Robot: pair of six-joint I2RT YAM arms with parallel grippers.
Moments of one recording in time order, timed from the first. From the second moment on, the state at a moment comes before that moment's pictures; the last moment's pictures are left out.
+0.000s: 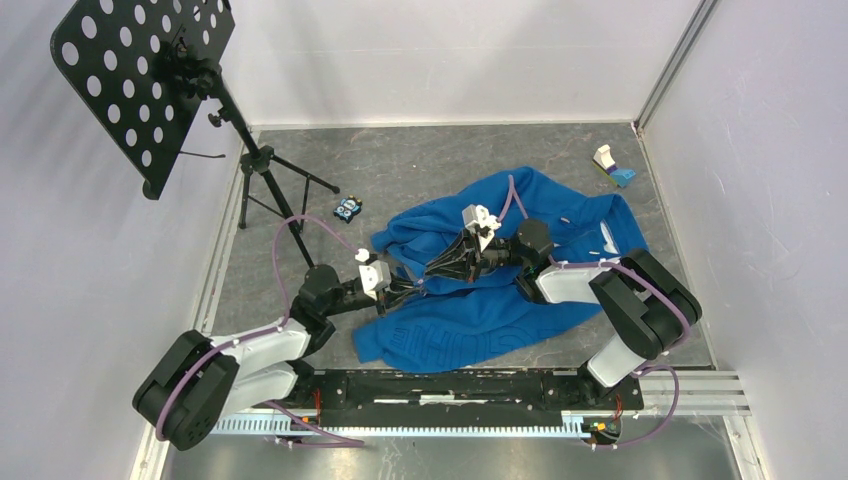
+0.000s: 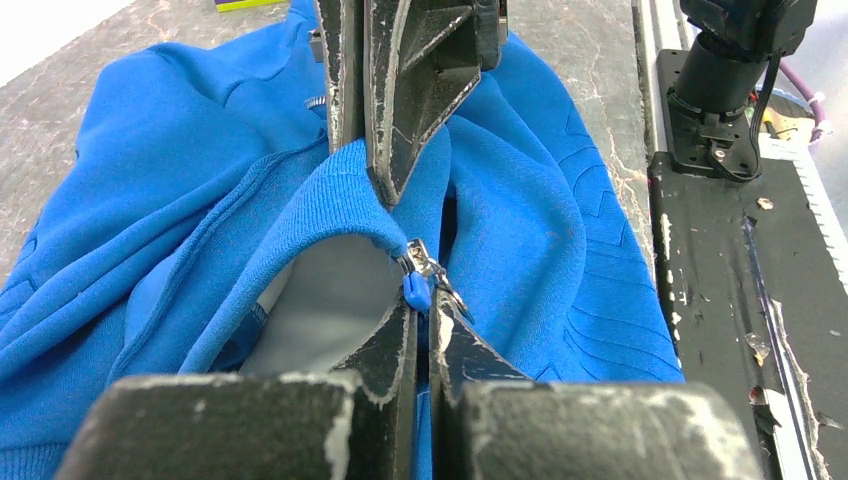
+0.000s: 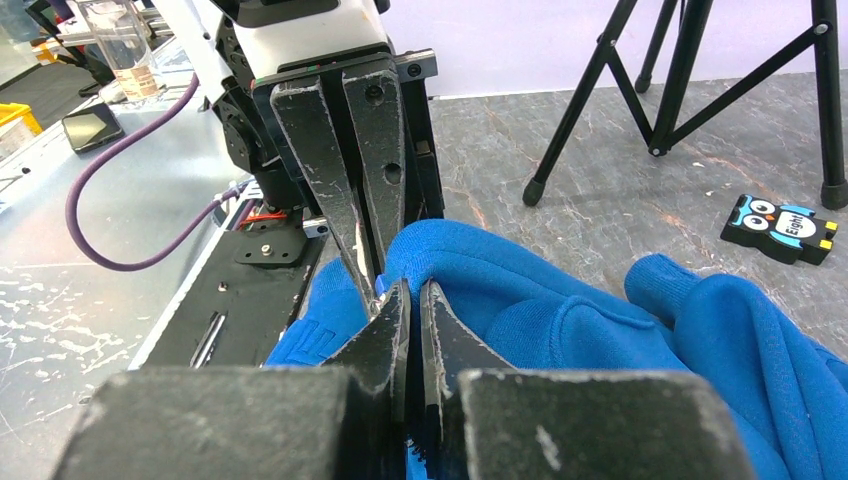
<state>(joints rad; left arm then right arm) -0.59 1.09 0.16 0.91 0.73 0.08 0.62 1.61 0.57 1.24 -1.05 0.27</state>
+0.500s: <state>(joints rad) -0.58 1.11 0.19 0.89 0.74 0.08 0.64 1.61 0.57 1.24 -1.04 0.27</state>
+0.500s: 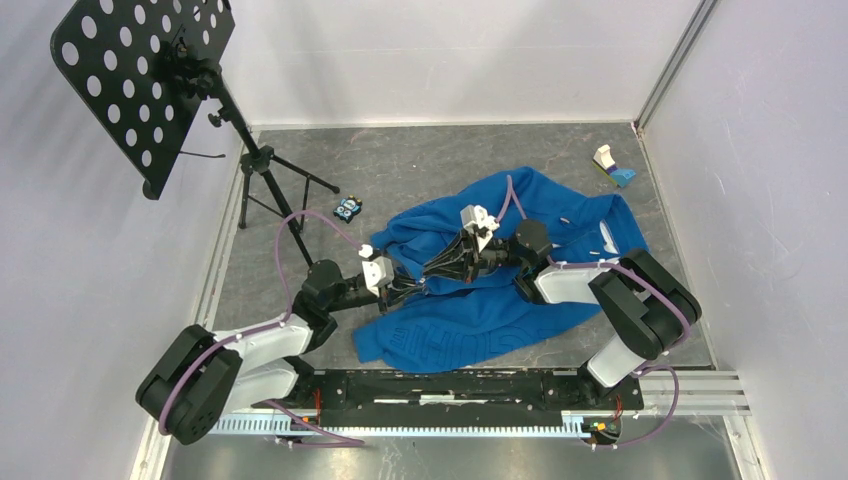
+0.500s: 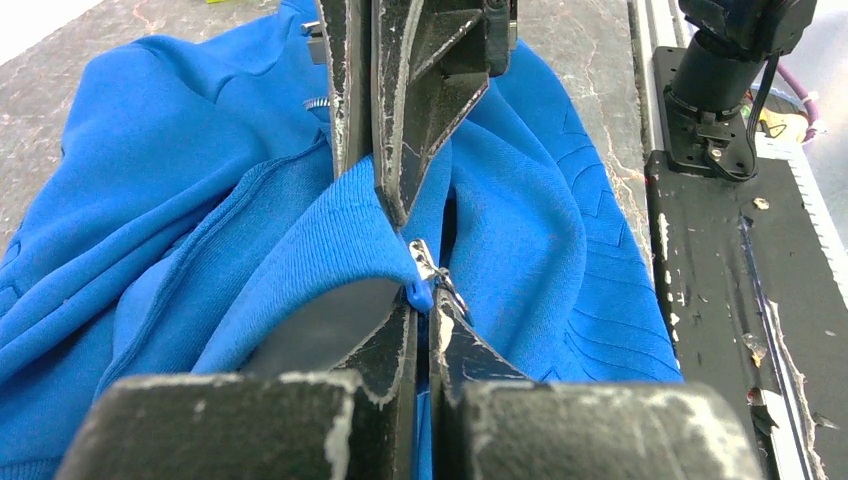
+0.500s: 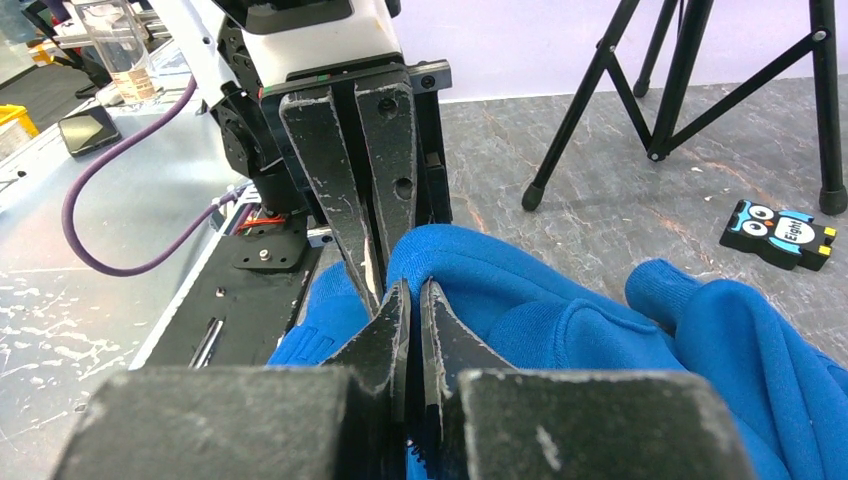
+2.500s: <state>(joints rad) -0.64 1.14 0.15 1.05 0.55 -0.02 0.70 1.71 0.55 1.48 -0.92 0.55</state>
